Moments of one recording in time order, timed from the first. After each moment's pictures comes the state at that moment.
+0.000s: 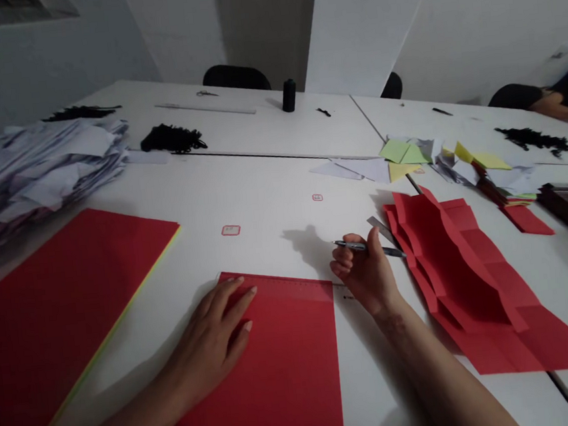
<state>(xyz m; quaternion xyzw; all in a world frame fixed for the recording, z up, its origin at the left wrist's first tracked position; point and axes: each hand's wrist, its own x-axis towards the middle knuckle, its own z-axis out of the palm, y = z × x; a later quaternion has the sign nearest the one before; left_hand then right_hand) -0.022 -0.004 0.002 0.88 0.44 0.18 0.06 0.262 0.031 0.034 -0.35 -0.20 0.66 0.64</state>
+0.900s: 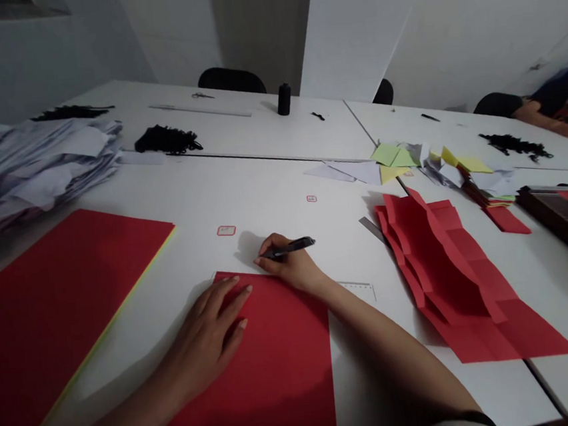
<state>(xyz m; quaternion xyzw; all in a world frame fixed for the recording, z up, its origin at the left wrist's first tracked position) -0.022 -0.002 0.003 0.88 0.44 0.18 0.06 0.193 0.067 0.032 -0.45 -0.64 0.48 0.39</state>
